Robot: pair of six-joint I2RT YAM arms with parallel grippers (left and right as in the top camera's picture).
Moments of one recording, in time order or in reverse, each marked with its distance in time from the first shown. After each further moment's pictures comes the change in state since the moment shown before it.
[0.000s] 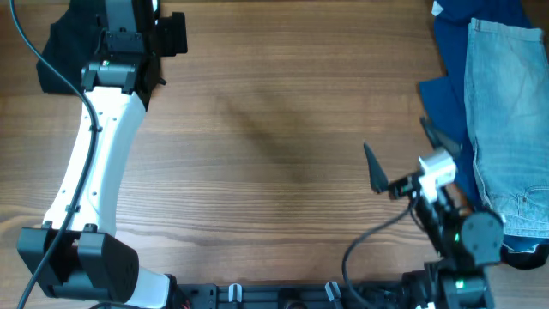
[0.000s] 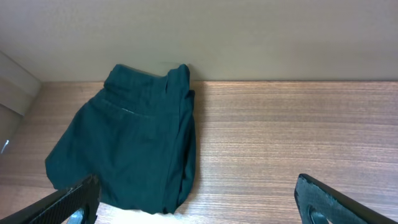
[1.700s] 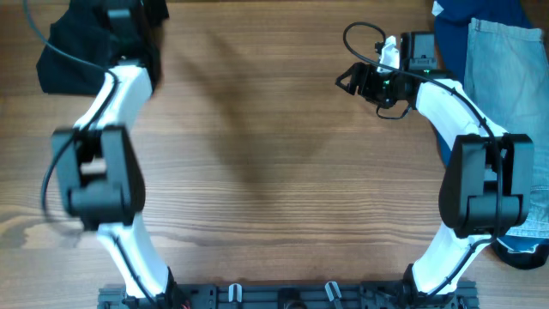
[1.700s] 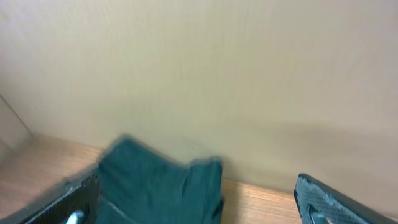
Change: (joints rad) left arm 0.130 0.424 -0.023 0.852 0.000 0.004; right arm -0.084 1.627 1.054 -0.610 -0.241 0.460
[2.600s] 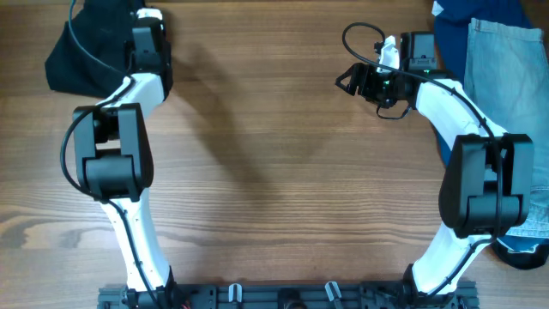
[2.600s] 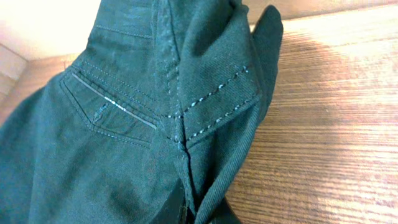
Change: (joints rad) left arm 0.000 0.216 -0.006 -0.161 -0.127 0.180; right arm 0.000 0.000 0.000 -0.002 0.005 0.002
